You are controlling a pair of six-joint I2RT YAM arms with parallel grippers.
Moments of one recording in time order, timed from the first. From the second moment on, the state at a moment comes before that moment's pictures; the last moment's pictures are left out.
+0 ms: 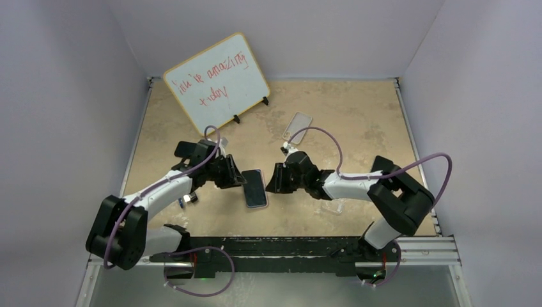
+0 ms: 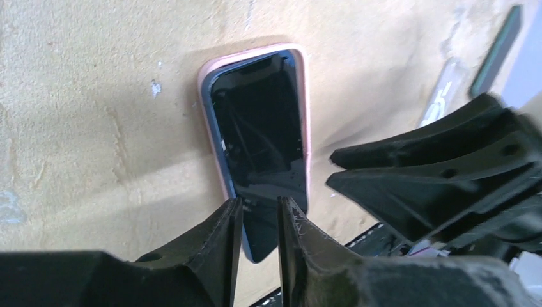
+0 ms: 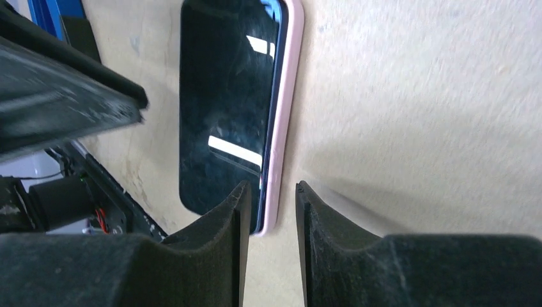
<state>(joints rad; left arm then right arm) -0.39 1.23 0.58 -0.22 0.37 -0.74 0.85 1.57 0.65 0.20 -0.18 0.80</state>
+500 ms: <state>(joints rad) -0.39 1.40 0.56 -0.14 0.43 -0.65 0.83 1.74 0.77 0.24 -0.21 0.78</state>
